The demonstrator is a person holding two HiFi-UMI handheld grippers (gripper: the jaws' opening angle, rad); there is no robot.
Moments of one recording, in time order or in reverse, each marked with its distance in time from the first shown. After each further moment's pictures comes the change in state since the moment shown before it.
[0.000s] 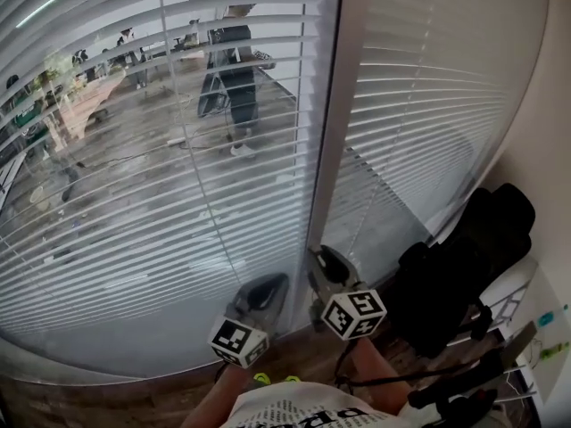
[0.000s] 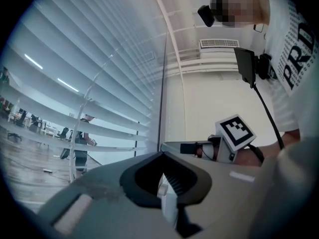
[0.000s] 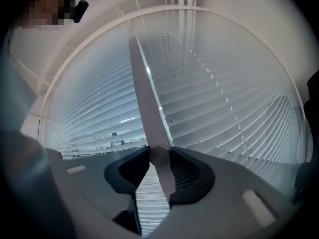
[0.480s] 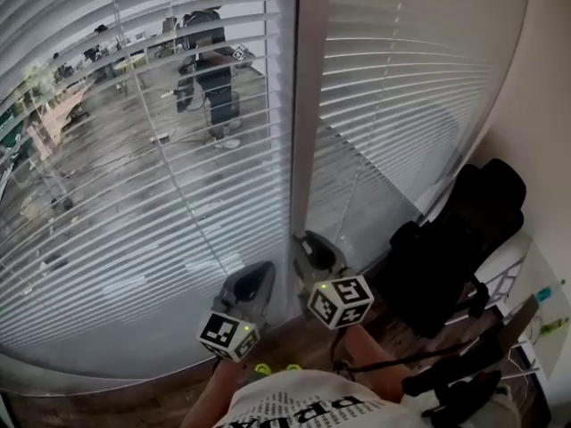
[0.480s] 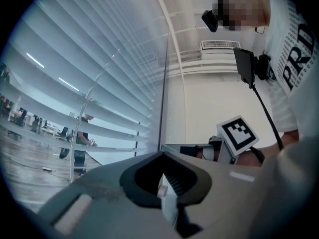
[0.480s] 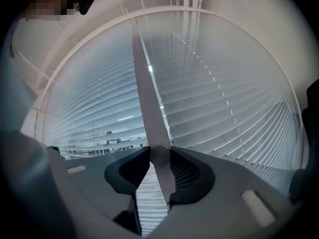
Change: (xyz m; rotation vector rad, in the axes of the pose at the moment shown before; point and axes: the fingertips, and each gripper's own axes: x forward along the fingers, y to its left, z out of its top) left arm 0.003 0.001 0.007 -0.012 -0.006 -0.009; right arm 0.001 0.000 0.001 -0.048 -0.007 -0.036
